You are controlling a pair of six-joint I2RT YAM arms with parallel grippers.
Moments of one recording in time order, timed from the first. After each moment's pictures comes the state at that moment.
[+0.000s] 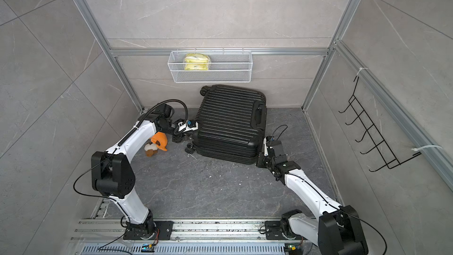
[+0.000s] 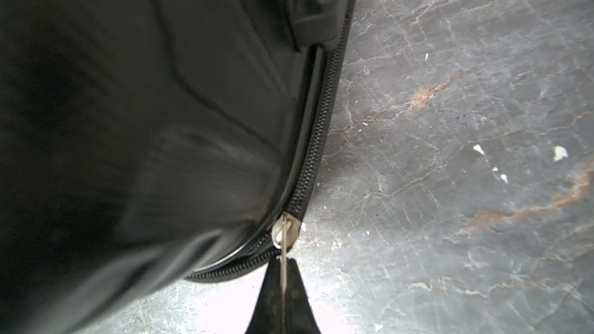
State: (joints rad) left arm -0.20 1.76 1.51 -0.85 0.64 1.30; right arm 0.29 1.14 0.64 -0.32 -0.06 0.34
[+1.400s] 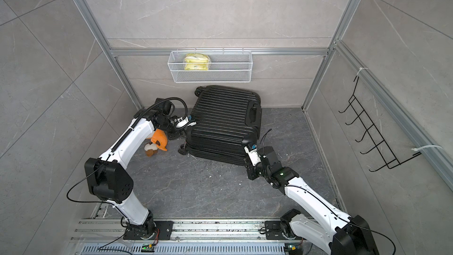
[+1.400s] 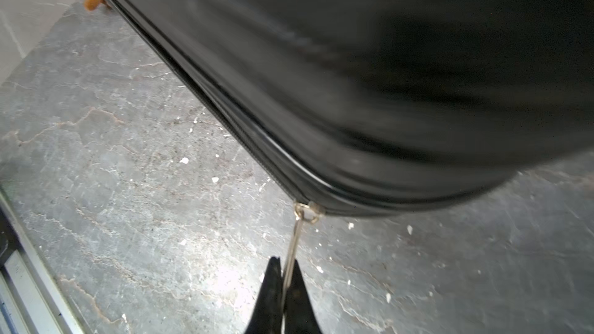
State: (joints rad) left arm -0.23 1.71 1.62 -1.00 0.26 1.00; right arm 0.51 1.02 0.62 -0.34 -0.22 0.08
